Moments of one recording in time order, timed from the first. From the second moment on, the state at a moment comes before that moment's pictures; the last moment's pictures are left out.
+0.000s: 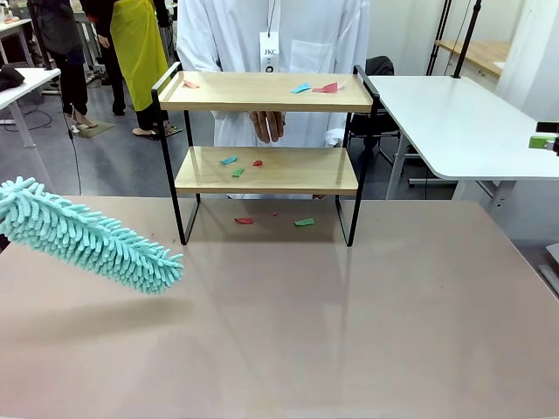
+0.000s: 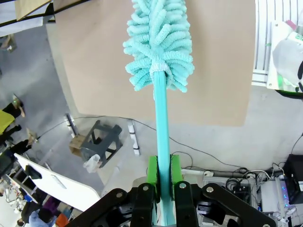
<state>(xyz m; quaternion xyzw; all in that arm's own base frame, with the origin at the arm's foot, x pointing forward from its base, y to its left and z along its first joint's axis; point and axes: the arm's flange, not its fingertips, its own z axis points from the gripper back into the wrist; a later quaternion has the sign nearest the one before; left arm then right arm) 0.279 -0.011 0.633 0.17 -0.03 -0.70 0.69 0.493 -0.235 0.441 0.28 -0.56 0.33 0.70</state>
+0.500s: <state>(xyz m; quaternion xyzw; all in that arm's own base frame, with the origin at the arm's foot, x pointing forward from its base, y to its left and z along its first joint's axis) 0.279 -0.011 0.633 0.17 -0.03 -0.70 0.69 0.493 -0.235 0.441 0.28 -0.56 0.33 0.70</state>
